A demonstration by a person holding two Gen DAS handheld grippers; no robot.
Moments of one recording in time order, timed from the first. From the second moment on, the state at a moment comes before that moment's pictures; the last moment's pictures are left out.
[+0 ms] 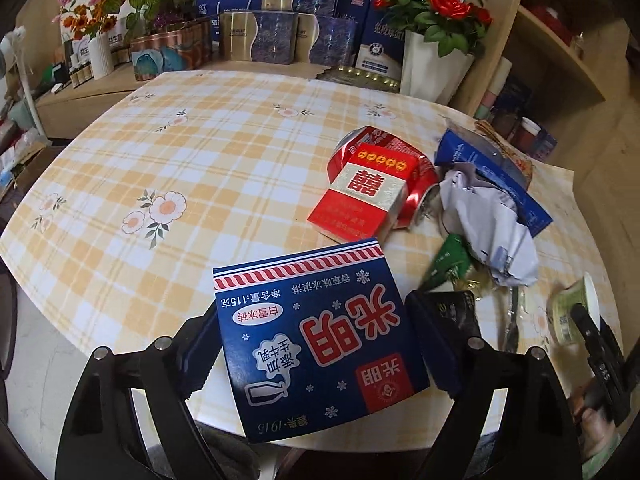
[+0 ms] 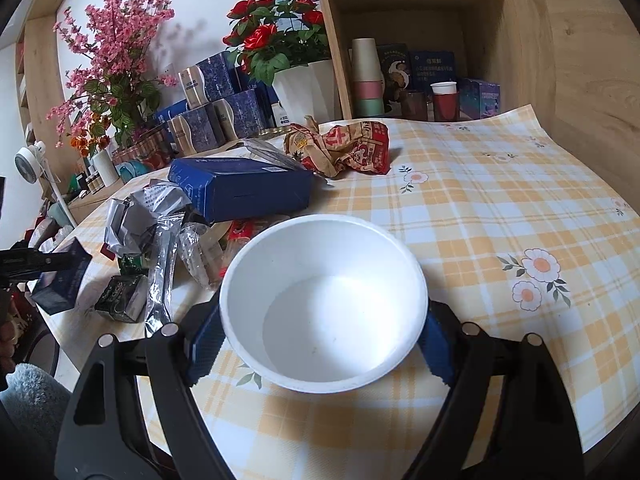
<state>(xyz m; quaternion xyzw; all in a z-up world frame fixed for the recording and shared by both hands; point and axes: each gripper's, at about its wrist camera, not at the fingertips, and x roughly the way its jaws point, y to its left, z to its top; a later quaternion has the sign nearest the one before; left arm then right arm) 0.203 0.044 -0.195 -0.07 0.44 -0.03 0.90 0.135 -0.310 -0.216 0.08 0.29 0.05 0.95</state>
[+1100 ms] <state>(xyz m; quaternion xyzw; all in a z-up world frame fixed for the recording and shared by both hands) 0.040 -0.033 -0.197 0.03 0.38 -0.22 0.90 -0.011 -0.278 -0.191 0.05 0.29 0.01 0.95</state>
